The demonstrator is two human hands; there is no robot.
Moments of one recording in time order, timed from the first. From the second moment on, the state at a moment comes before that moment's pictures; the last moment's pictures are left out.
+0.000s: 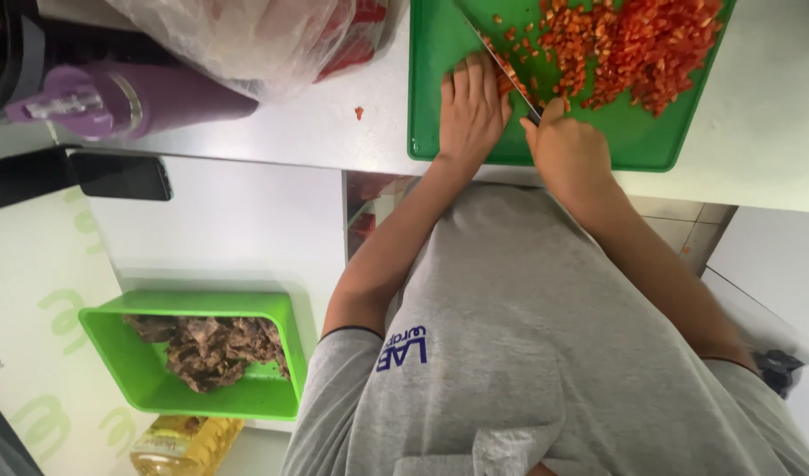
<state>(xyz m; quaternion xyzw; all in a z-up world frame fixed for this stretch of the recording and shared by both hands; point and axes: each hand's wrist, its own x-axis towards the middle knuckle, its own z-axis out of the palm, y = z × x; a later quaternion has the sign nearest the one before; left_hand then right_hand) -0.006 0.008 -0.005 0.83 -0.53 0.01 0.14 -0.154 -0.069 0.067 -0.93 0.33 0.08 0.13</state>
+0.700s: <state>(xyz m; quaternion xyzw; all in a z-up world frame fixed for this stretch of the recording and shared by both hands) -0.002 0.006 -0.004 0.83 -0.53 0.03 0.16 -0.142 -0.066 0.042 -0.91 0.38 0.03 0.13</state>
